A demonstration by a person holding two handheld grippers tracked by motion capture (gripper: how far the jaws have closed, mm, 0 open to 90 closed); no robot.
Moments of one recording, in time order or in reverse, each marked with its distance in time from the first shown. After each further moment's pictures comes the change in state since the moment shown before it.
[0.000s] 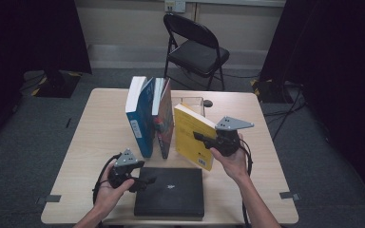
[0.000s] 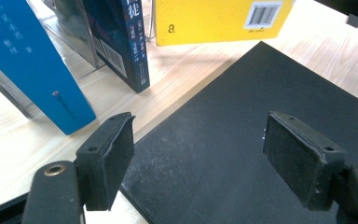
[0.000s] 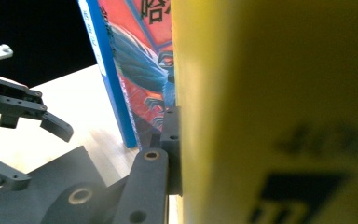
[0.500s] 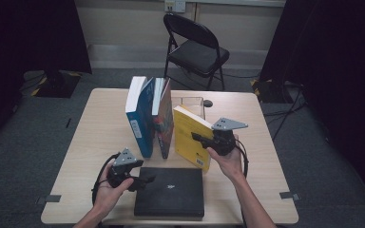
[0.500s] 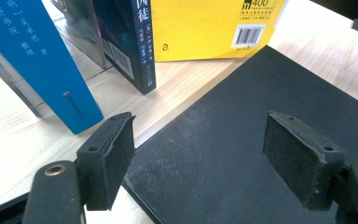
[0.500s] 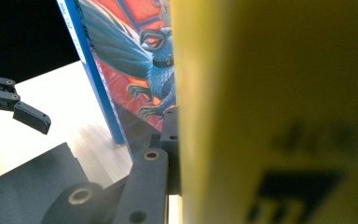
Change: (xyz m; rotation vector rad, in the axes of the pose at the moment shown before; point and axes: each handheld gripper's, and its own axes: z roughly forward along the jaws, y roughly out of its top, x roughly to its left) left arm 0.003 0.000 -0.002 -0.010 0.016 -0.020; right arm -0.009 -0.018 0.019 0.009 -0.010 0.033
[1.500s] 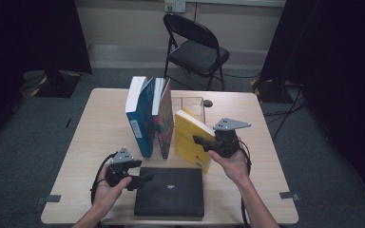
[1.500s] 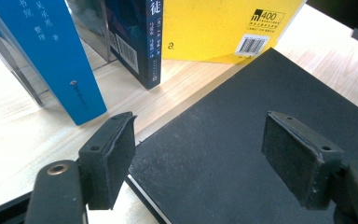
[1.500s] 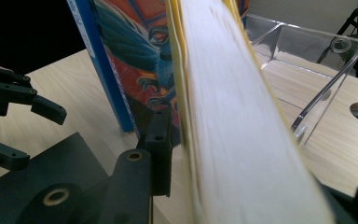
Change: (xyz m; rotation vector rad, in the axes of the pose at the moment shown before) left arm 0.006 -0.003 0.000 0.001 -0.015 -0.067; right arm 0.014 0.016 -0.019 0.079 -0.027 0.006
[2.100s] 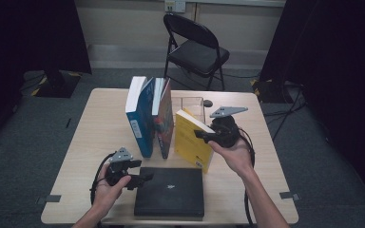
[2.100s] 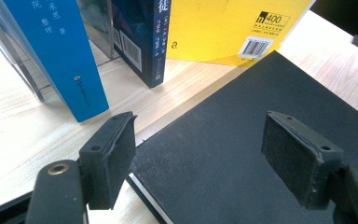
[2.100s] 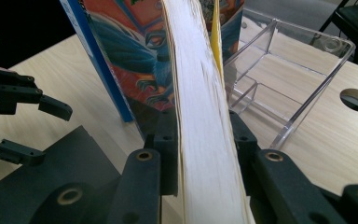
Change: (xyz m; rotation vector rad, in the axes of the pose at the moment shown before) left arm 0.004 -0.001 0.001 -0.003 0.000 -0.025; right arm 0.000 0.039 -0.006 0.151 -0.016 0.016
